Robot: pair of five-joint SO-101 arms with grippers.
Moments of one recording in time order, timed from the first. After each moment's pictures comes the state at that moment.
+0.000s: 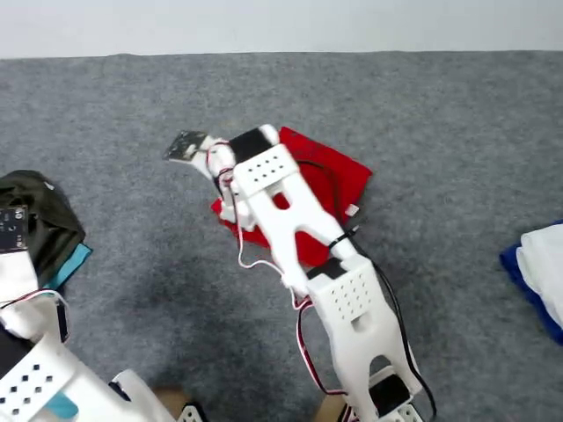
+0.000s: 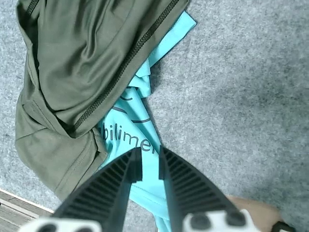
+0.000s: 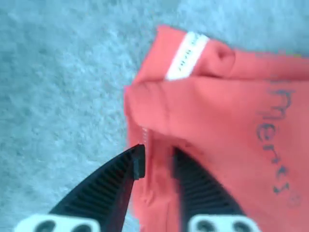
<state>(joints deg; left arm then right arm) -52.3 -56.6 36.1 99.4 -27.8 -36.1 48.9 -51.4 96.1 31.4</state>
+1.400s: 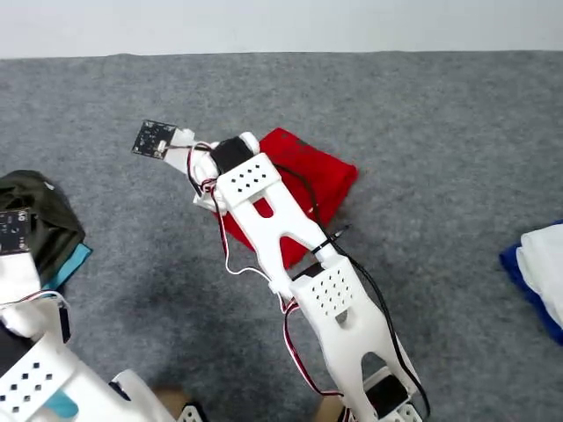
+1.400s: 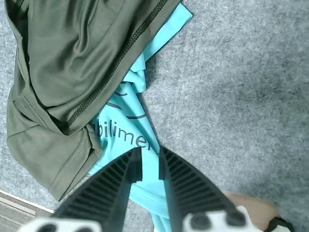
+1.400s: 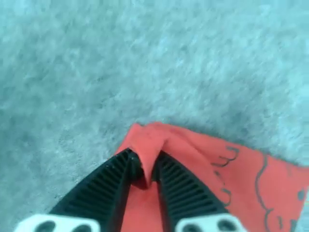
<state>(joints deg) -52.3 -56.6 37.8 99.4 -27.8 -38.9 58.3 -65.9 85.1 35.6</state>
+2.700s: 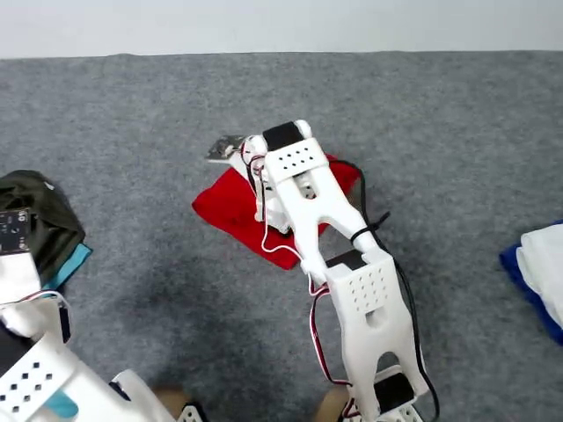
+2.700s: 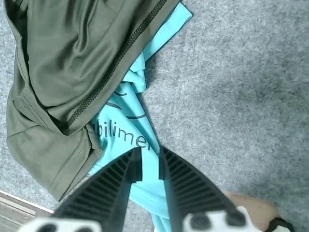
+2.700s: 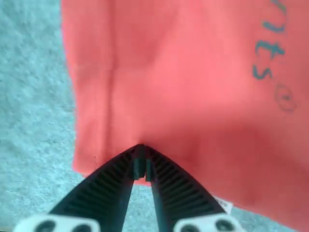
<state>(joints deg) -52.3 -56.6 37.9 99.1 -27.8 -27.1 47.7 -44.4 100.5 34.5</state>
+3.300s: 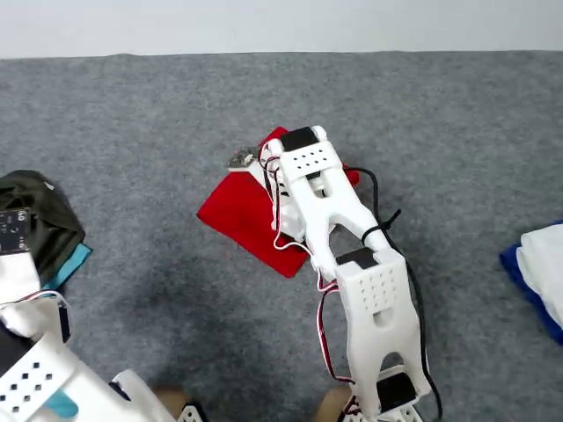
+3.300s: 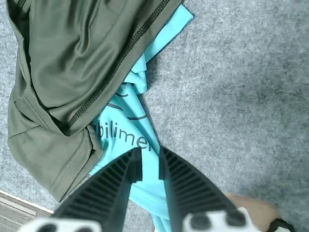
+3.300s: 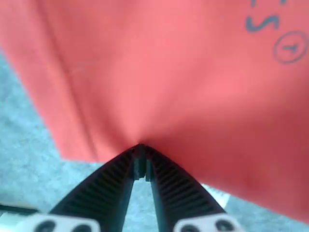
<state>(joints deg) -52.3 -56.6 37.9 98.9 -27.8 -24.7 43.3 -32.8 100.5 34.5</state>
